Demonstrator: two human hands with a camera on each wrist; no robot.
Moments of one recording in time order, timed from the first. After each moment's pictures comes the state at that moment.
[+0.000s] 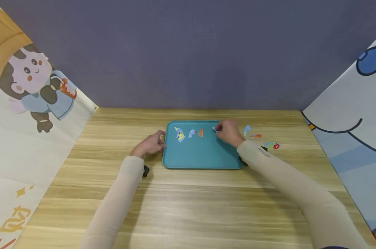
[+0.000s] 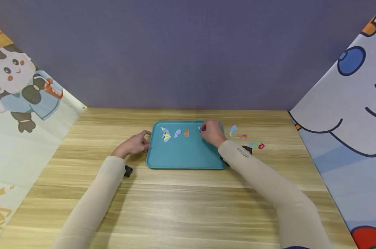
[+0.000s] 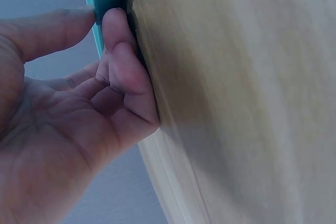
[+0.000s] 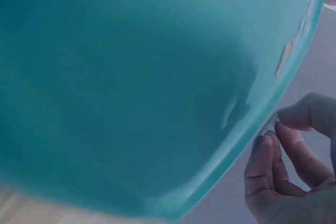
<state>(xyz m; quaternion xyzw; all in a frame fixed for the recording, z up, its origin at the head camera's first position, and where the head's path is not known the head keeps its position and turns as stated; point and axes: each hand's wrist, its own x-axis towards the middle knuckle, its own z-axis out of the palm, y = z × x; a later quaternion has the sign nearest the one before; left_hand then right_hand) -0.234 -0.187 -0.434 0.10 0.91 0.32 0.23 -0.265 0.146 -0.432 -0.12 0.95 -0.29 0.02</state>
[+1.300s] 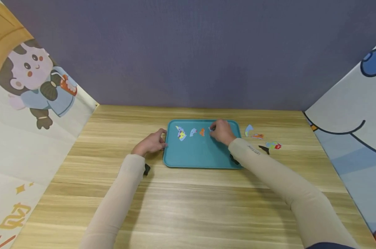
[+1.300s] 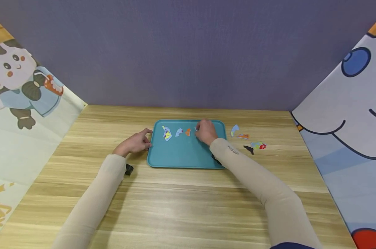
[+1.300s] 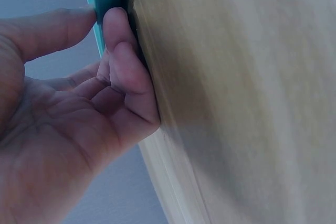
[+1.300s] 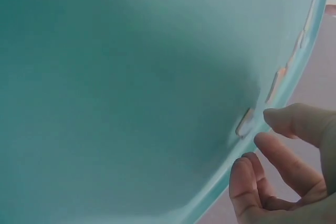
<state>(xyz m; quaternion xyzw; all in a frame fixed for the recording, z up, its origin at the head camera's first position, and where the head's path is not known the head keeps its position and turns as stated) -0.237 -0.188 -0.437 0.12 0.92 0.31 0.21 -0.274 0.116 -0.441 -0.09 0.95 -0.28 0.06</state>
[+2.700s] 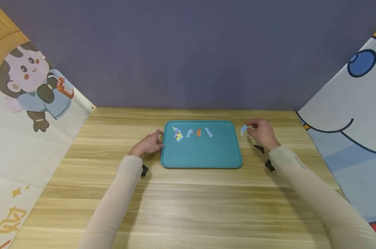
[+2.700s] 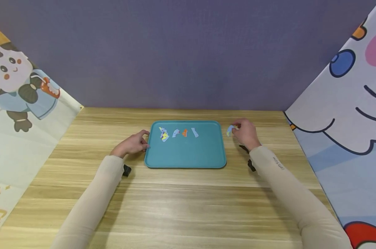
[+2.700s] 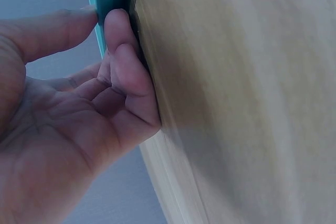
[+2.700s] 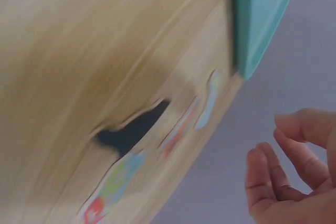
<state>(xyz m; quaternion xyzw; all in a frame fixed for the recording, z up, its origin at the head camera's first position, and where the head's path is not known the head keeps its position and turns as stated) -0.237 -0.190 -0.439 0.11 0.92 0.31 0.23 -0.236 0.256 -0.417 -0.04 0.95 -0.32 -0.02</state>
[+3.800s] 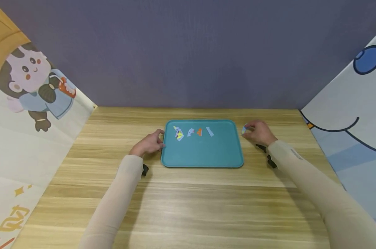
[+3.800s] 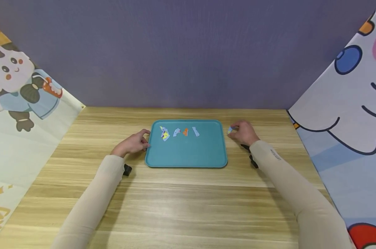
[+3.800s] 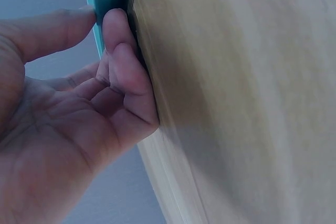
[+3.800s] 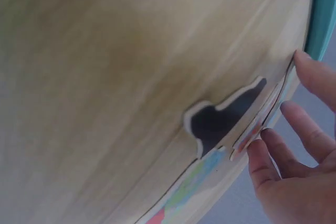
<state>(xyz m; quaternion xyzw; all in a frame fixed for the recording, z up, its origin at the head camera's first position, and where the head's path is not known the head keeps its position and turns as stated) -0.236 -0.188 -0.436 0.11 0.92 0.30 0.22 -0.264 0.271 -0.450 -0.10 0.94 -0.31 0.06</state>
